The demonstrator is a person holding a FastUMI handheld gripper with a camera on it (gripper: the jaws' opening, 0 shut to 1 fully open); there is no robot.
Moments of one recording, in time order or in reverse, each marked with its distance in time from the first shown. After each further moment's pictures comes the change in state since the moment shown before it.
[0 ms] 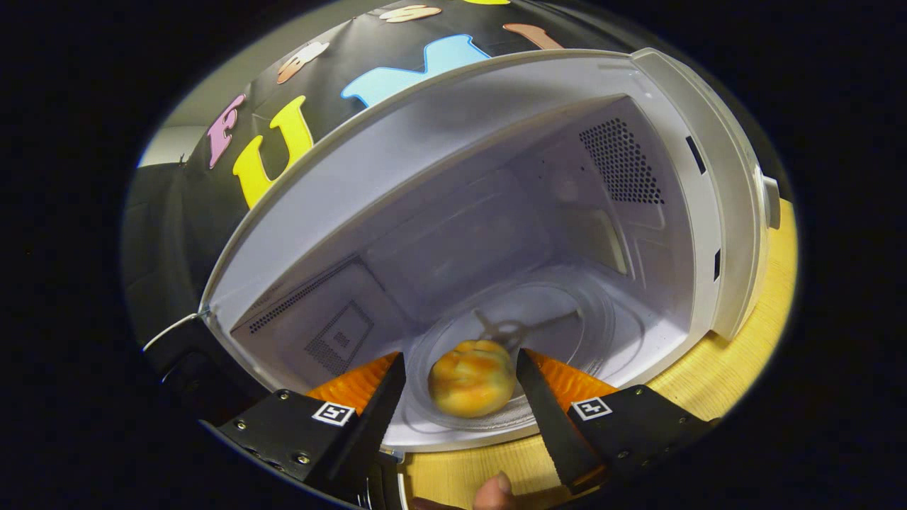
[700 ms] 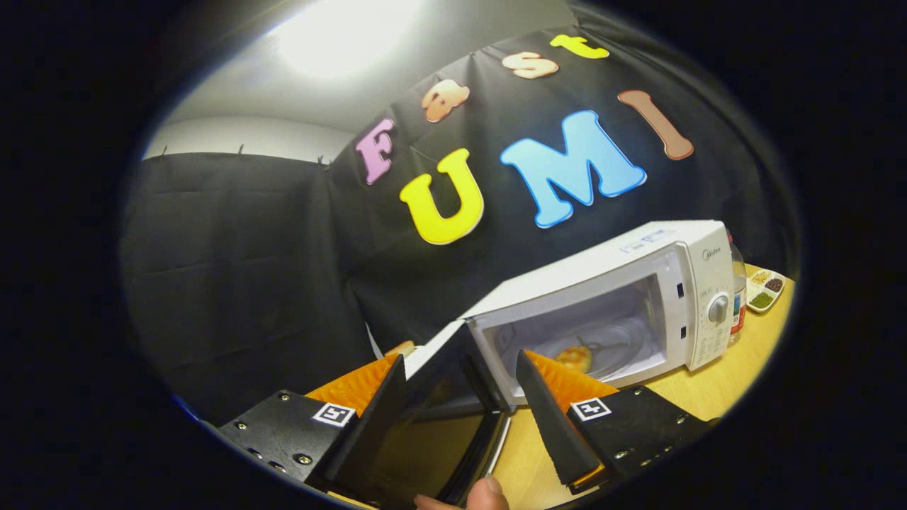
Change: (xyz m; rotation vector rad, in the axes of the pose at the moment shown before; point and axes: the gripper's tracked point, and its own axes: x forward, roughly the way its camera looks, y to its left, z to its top) arm -0.265 0.118 0.048 -0.213 -0.142 0.465
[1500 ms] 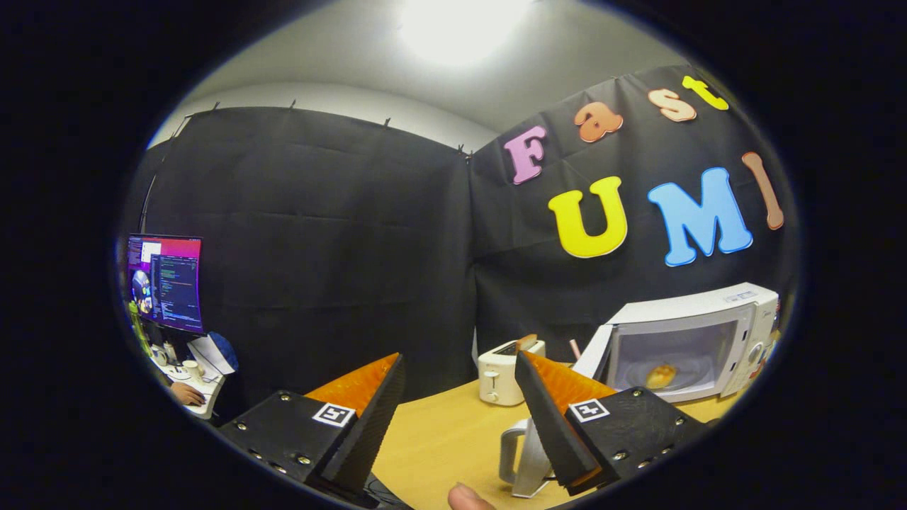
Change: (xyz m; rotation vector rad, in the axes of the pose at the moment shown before) arm -0.098 0.186 -0.056 -0.272 0.070 0.420
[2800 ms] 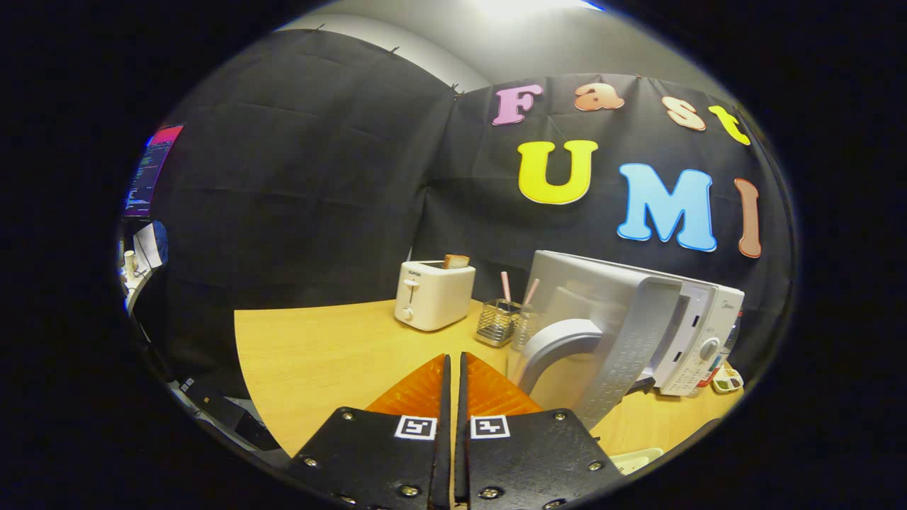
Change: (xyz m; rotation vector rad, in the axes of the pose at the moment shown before) arm -0.027 -0.132 -0.123 -0.240 0.237 -0.300
